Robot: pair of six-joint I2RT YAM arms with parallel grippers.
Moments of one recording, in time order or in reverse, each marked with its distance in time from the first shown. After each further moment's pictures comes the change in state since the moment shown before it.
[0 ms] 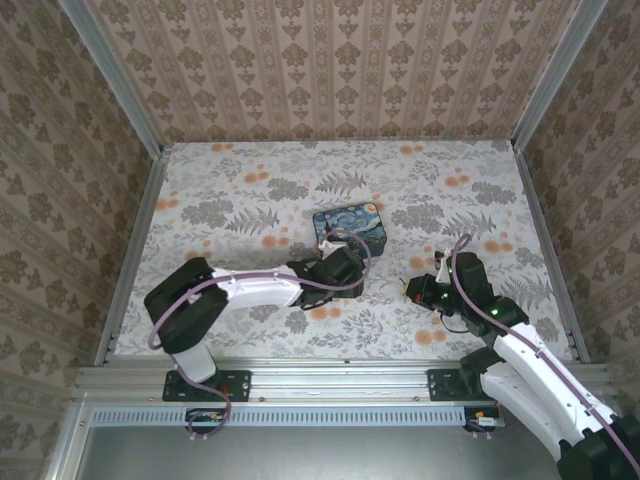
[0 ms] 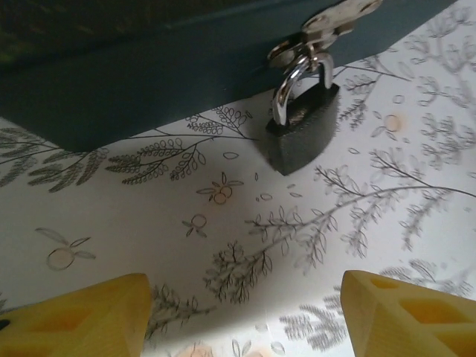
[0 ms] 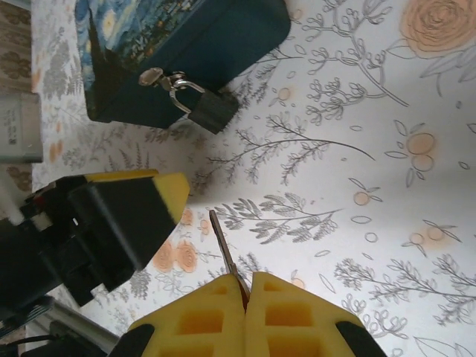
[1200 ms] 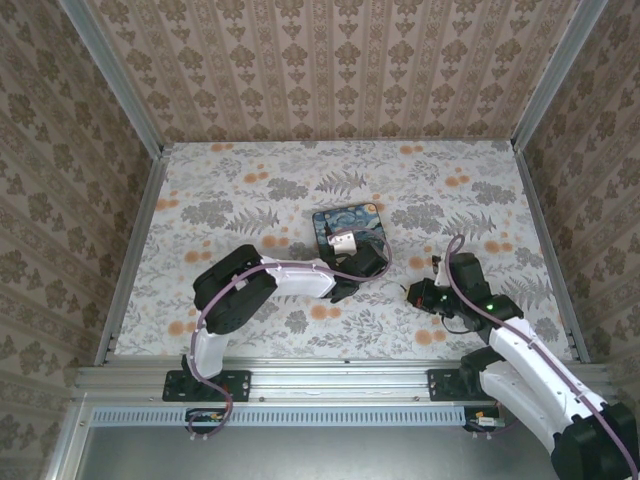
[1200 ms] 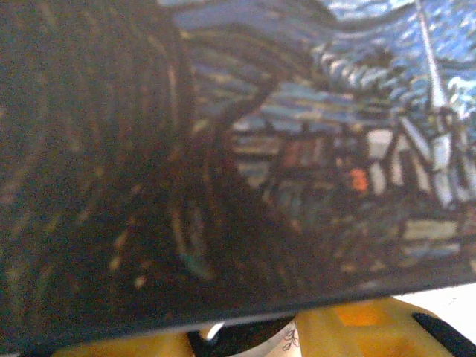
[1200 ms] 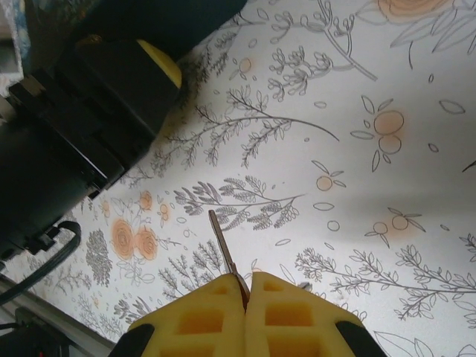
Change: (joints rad) left arm -0.016 0.263 0.218 0.055 -0.253 -0.280; right arm -0.055 0.079 -0.039 0.014 -0.062 -0.085
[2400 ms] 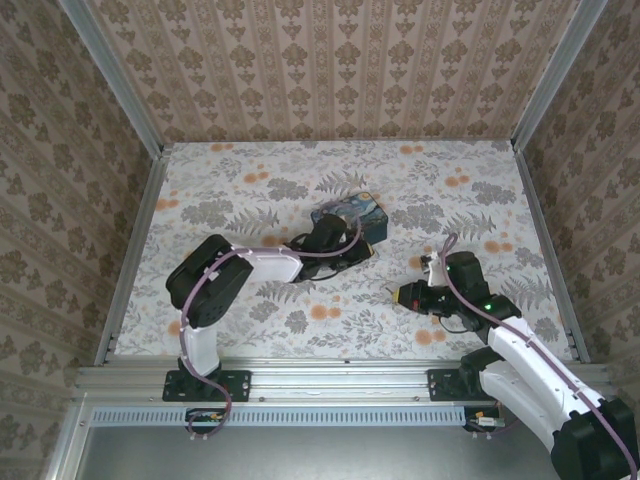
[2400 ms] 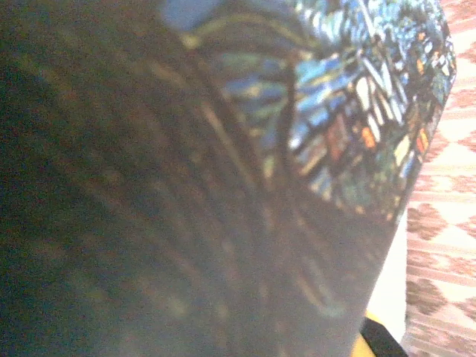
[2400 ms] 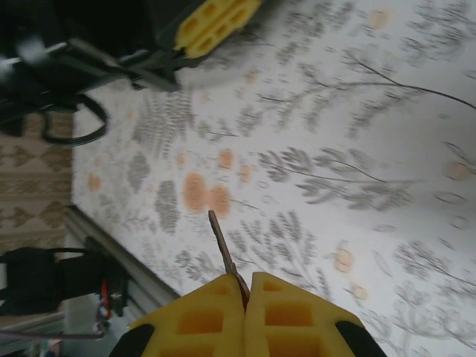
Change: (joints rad) left arm 0.251 -0.105 -0.188 0.473 0.769 0.058; right arm -0.002 0.017 -0.013 0.126 -0.248 -0.033
